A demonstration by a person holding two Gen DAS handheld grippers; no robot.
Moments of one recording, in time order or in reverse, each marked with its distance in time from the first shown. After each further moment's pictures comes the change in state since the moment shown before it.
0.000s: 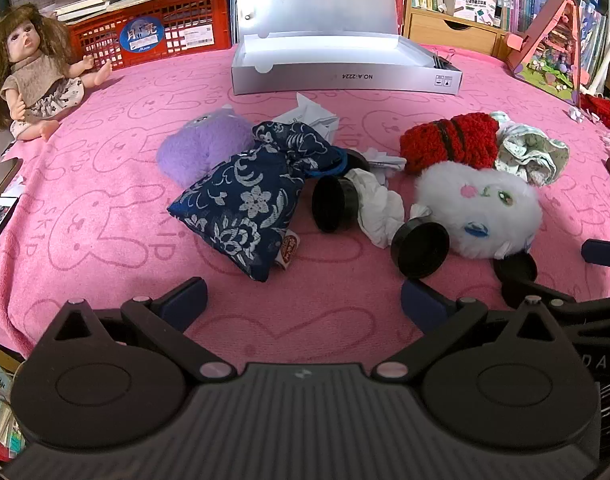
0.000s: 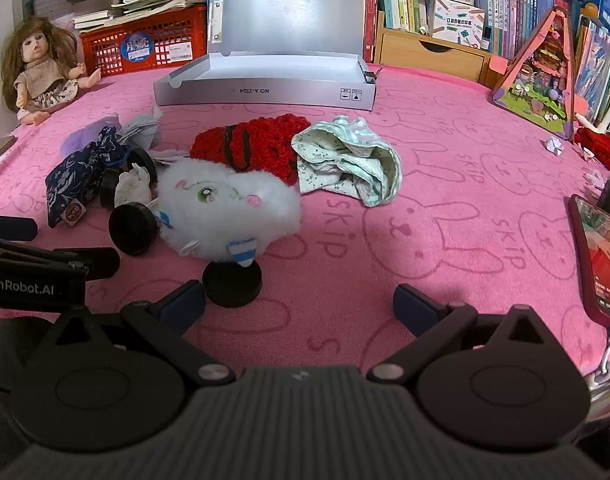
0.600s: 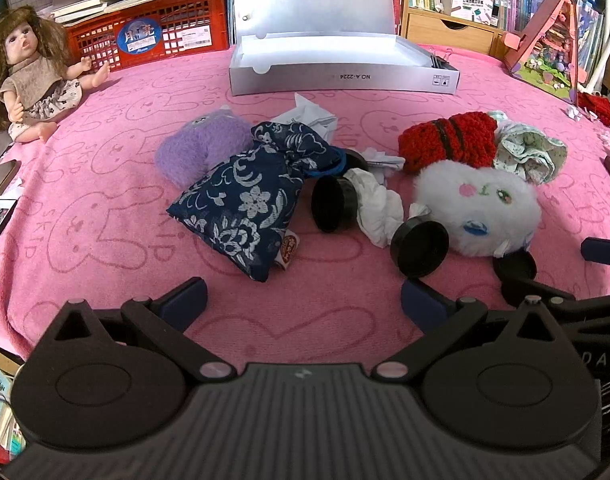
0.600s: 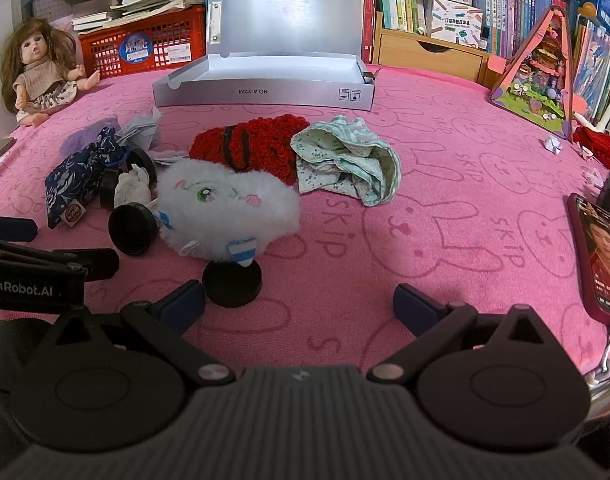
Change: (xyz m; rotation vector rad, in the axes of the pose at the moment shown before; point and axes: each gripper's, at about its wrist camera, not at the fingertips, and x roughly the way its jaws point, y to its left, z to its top) left arm -0.001 -0.002 0.001 0.006 0.000 -0.003; right arm -0.001 0.000 0.000 0.000 0.001 -0.001
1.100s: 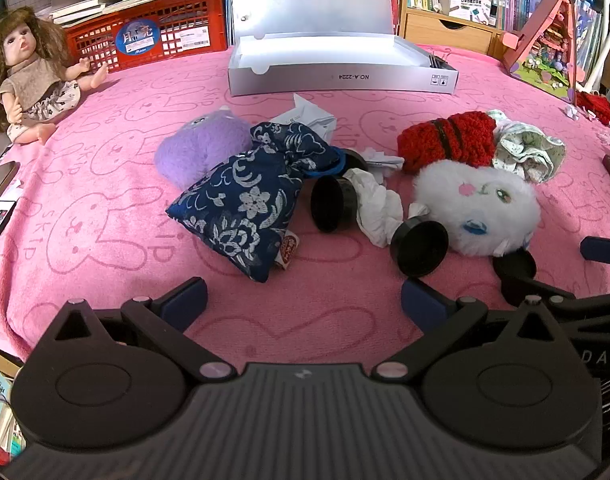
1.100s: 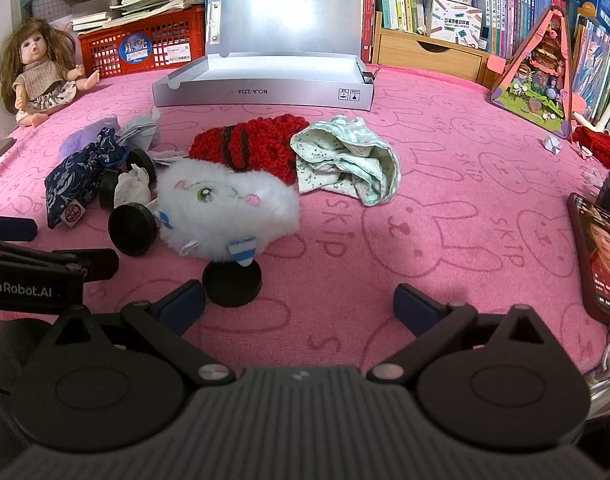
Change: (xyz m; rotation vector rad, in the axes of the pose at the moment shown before) left arm -0.001 0.000 0.000 0.003 0.000 -0.004; right arm 0.001 0.000 -0.001 0.001 -0.001 0.000
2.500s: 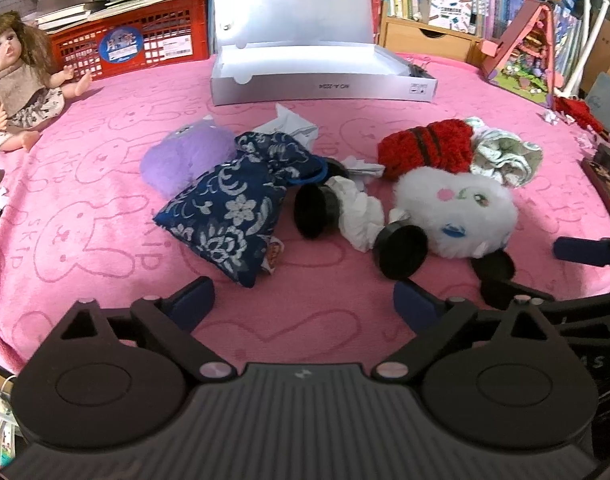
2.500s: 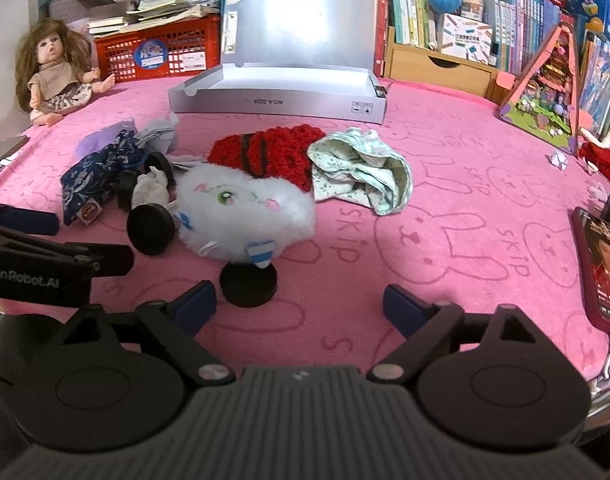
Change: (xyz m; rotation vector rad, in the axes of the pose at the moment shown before) left arm -0.006 0.002 0.000 0.023 -0.031 -0.085; right arm -0.009 0.007 -0.003 -0.031 -0.046 0.019
